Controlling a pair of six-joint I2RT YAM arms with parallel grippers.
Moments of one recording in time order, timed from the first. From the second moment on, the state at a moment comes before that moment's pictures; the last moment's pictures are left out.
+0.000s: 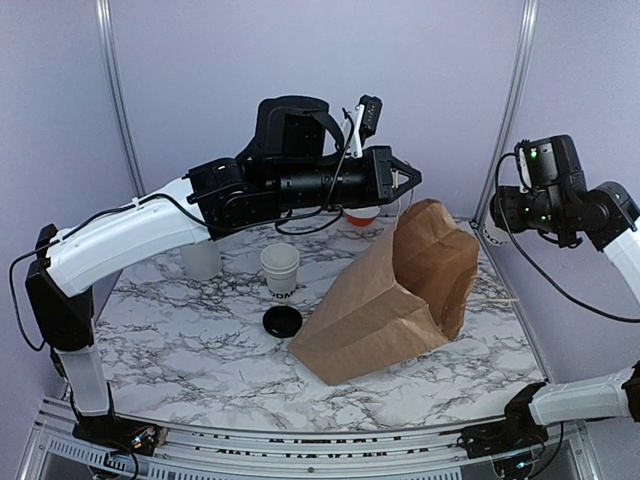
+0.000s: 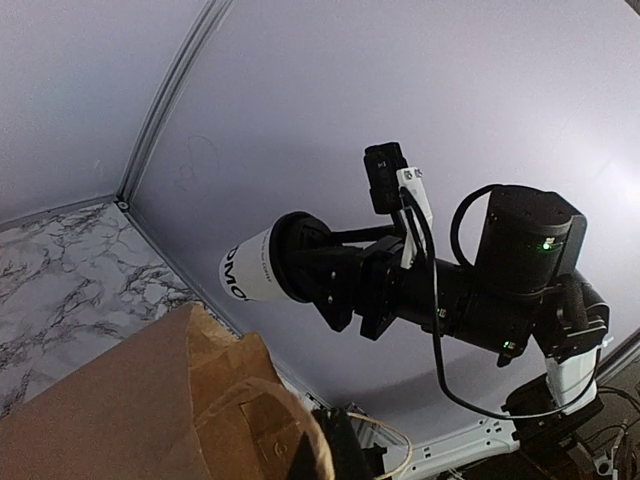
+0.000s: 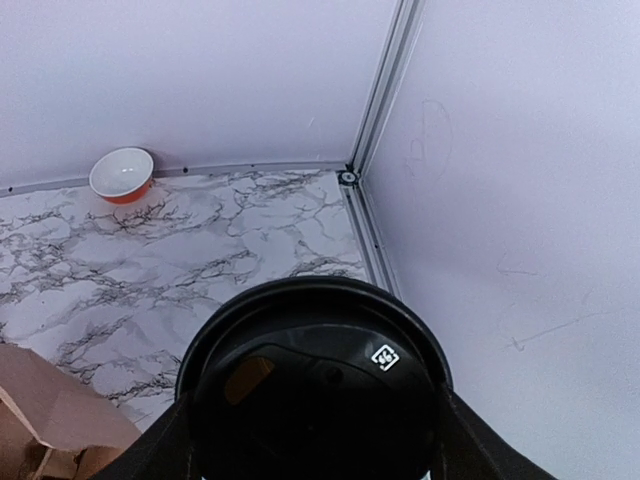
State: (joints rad) left arm -1.14 1.89 2.05 -0.25 0.08 -0.62; right arm 0.49 1.08 1.44 -1.00 0.63 0.26
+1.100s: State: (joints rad) left arm -1.14 1.59 1.51 0.05 0.22 -0.71; right arm 0.52 1.25 1.95 -0.98 0.03 0.12
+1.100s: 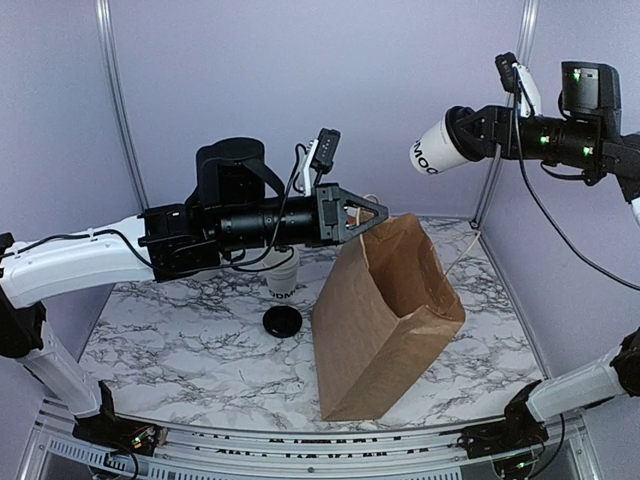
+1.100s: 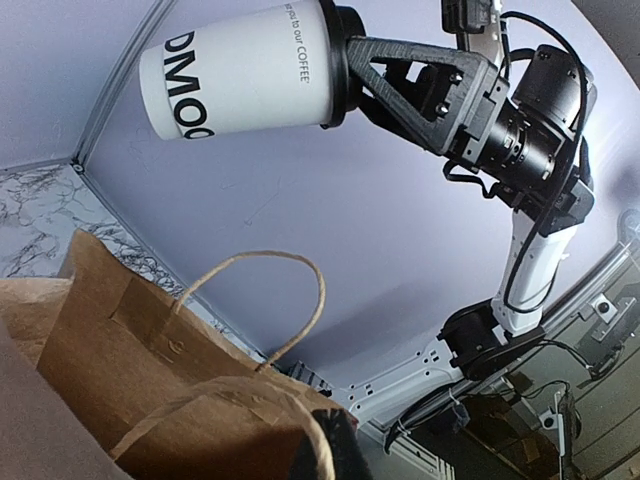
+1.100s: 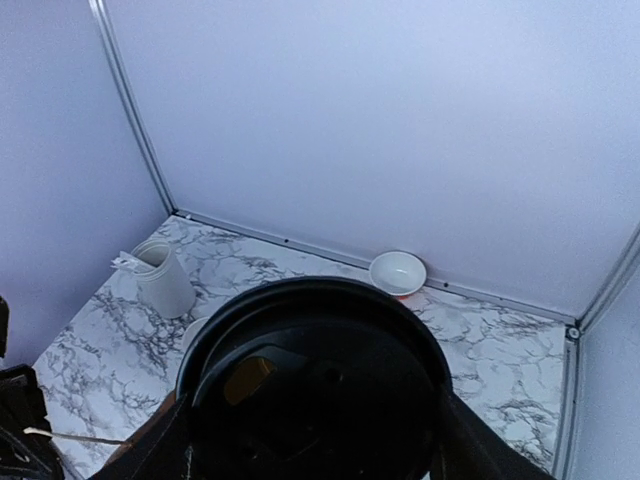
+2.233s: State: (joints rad) left arm -1.14 1.34 1.17 0.14 0.04 -0.74; right arm 0.97 1.48 2.05 -1.09 -0.01 0.23
